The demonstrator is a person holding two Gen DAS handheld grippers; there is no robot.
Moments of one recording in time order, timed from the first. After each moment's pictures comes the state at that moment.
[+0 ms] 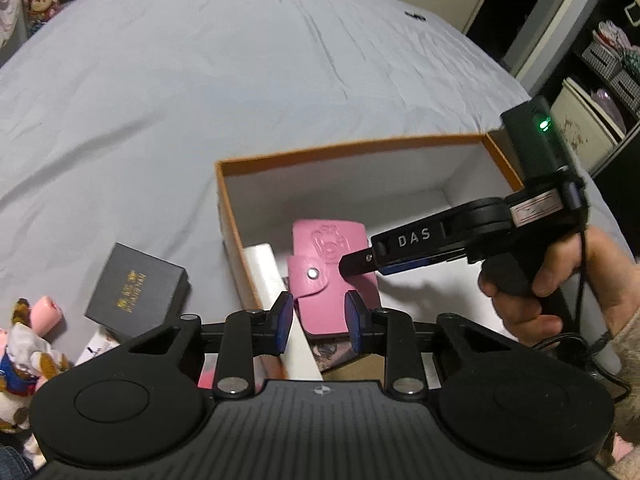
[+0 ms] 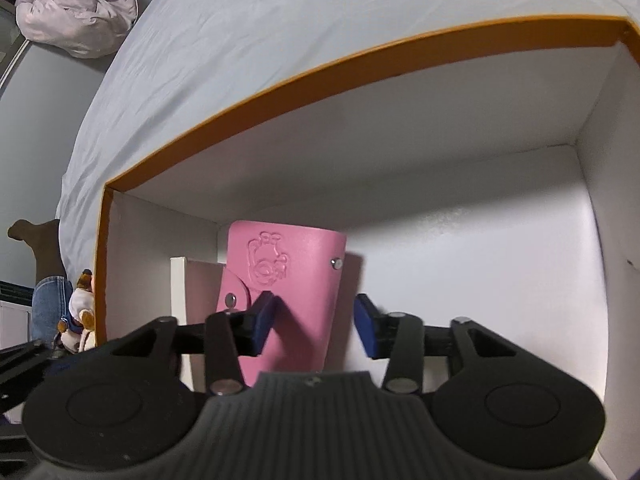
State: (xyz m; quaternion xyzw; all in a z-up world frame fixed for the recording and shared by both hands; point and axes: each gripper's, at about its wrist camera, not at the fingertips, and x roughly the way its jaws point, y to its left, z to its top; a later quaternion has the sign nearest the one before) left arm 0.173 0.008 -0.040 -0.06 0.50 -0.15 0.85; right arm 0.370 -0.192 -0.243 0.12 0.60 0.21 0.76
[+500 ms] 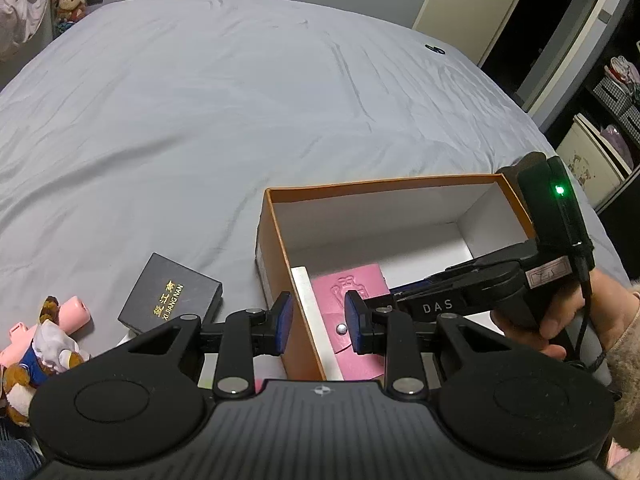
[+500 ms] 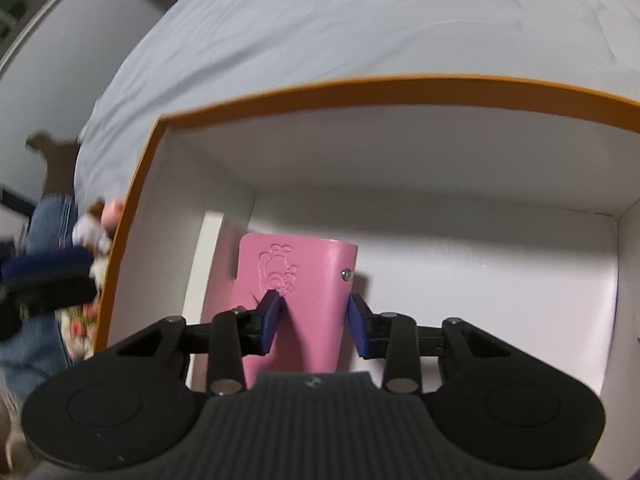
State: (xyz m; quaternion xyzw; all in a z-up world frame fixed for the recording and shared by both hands) left arm 0.175 0.030 -0.029 -0.09 0.47 -0.13 0.87; right arm 0.366 -0.173 -0.234 0.01 0.58 0.30 0.76
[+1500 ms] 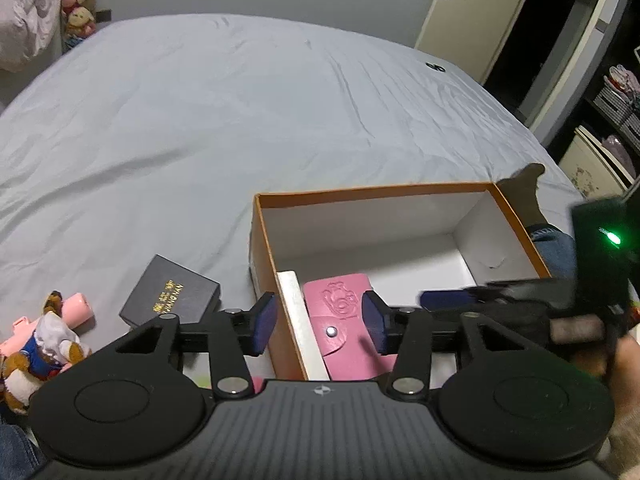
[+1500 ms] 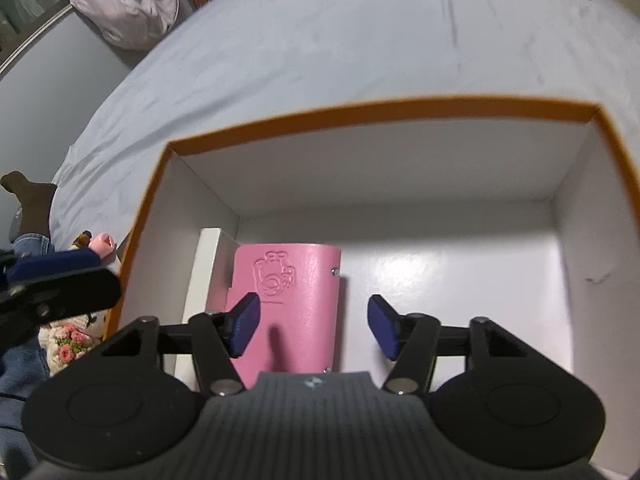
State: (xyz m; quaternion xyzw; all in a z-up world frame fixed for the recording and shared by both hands) left arm 0.154 0.022 -0.025 -0.08 0.44 -0.11 0.89; right arm 0.310 -0.179 -0.214 0.02 0.50 0.21 0.84
